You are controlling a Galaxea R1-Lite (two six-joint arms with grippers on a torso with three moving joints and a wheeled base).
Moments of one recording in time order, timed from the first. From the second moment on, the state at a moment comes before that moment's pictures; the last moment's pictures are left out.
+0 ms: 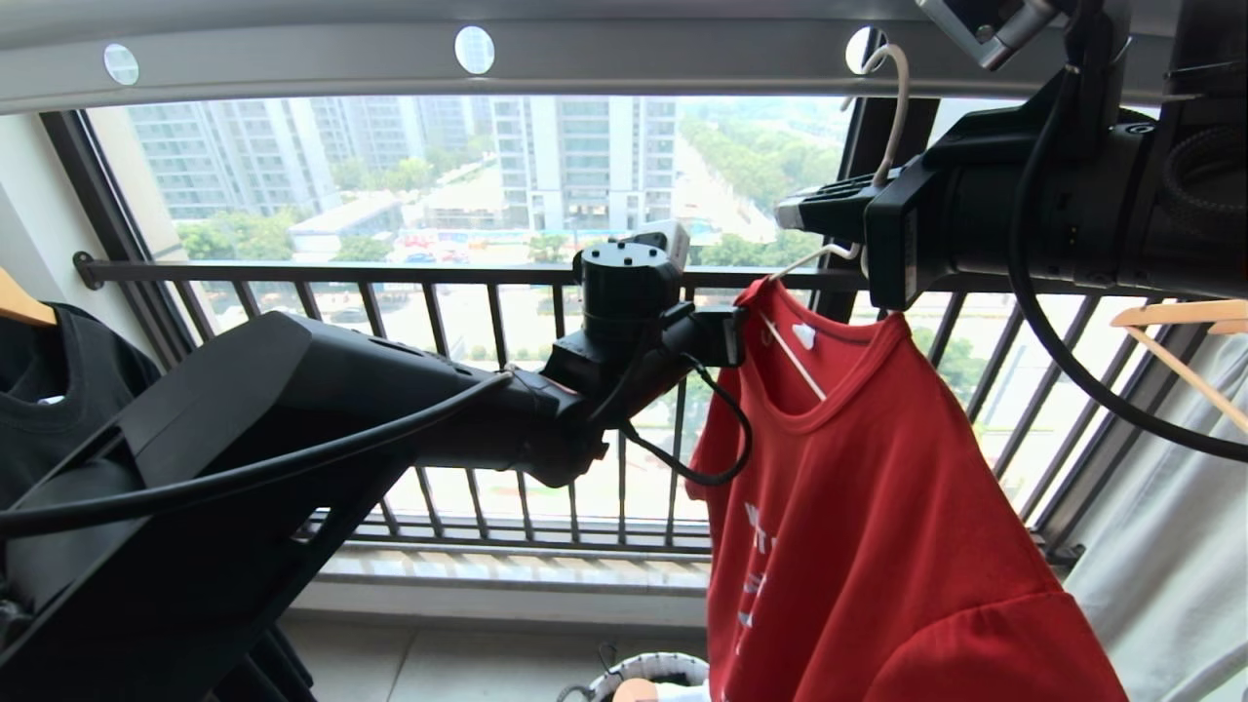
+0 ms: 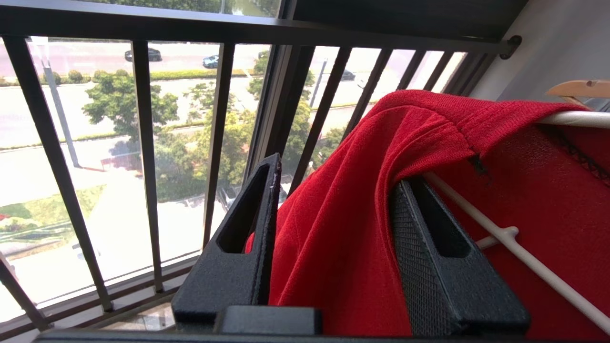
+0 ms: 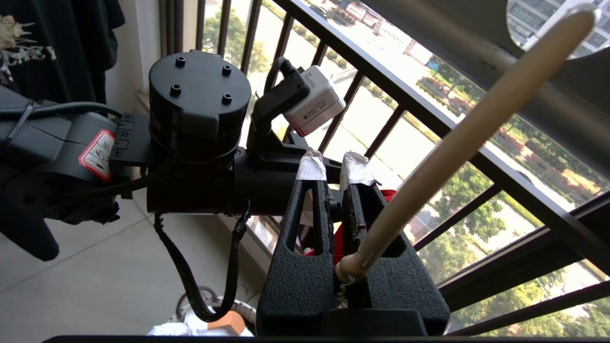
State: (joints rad) left arm -0.71 2.24 -1.66 -0.64 0.04 -0.27; right arm 0.60 1.53 -1.44 0.01 0.05 -0.32
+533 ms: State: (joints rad) left arm -0.72 2.18 -1.64 -0.64 0.05 -0.27; right arm 0.60 1.55 -1.44 0.01 0.05 -0.32
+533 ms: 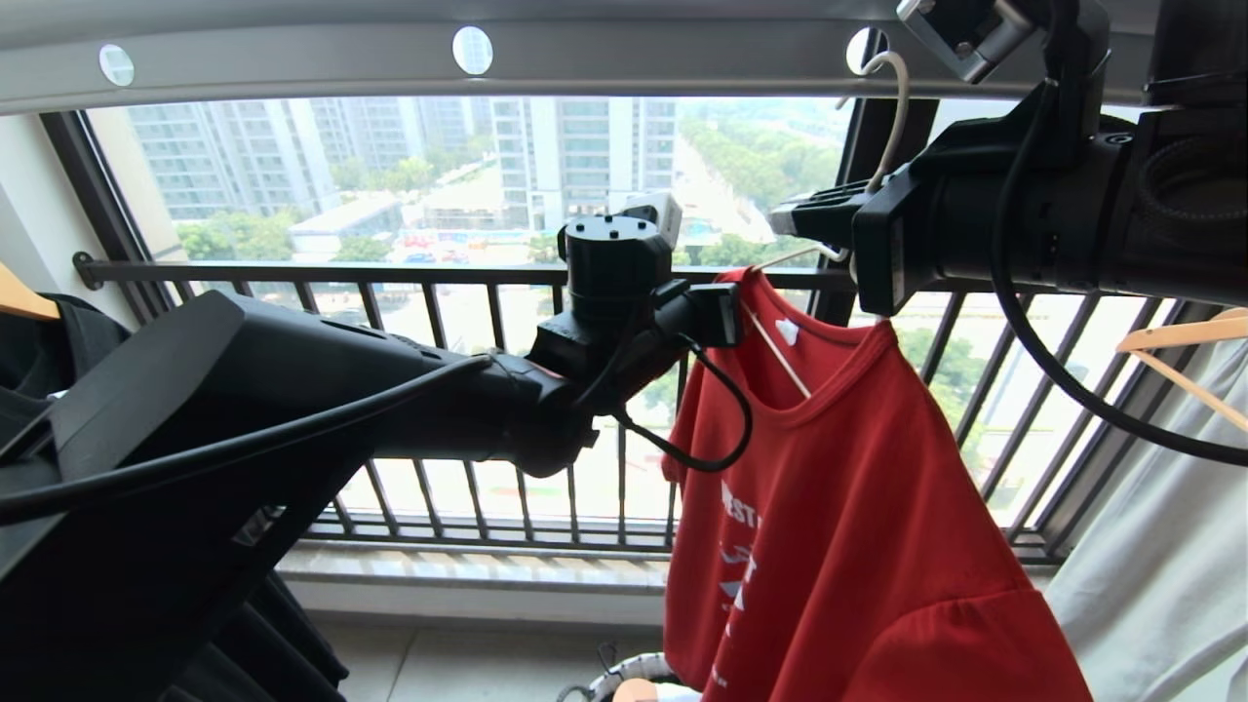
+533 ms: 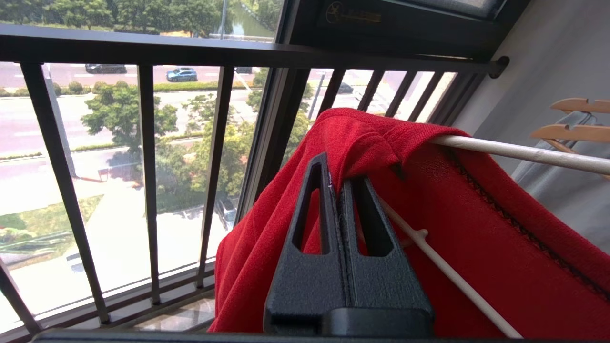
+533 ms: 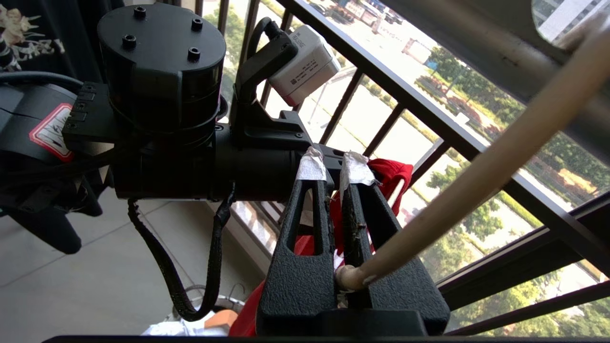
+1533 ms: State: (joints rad) left arm -0.85 1.92 -1.35 -0.74 0.05 -0.27; right arm 0.60 1.59 -1.45 0.01 0.04 -0.33
